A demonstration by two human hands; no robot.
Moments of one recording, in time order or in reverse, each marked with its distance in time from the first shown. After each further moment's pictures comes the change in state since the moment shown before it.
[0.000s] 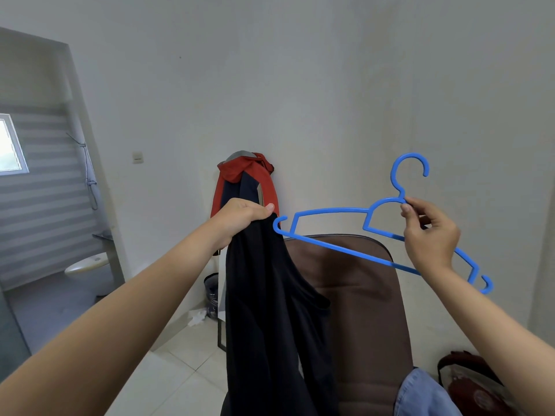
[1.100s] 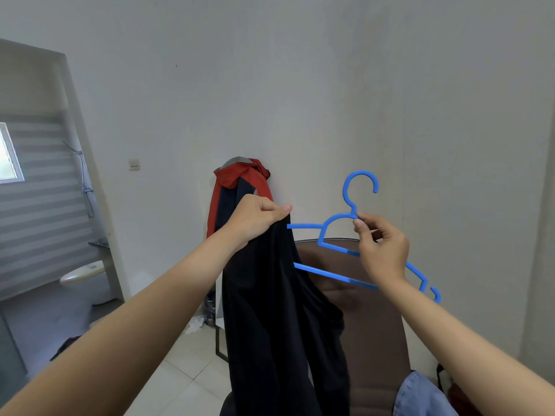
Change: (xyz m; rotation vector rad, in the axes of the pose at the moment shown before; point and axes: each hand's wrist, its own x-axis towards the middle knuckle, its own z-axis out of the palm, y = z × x) left_hand -0.014 0.030 0.038 0.135 0.107 0.254; right_hand -0.040 -0.033 0.033 0.105 -0.123 0.112
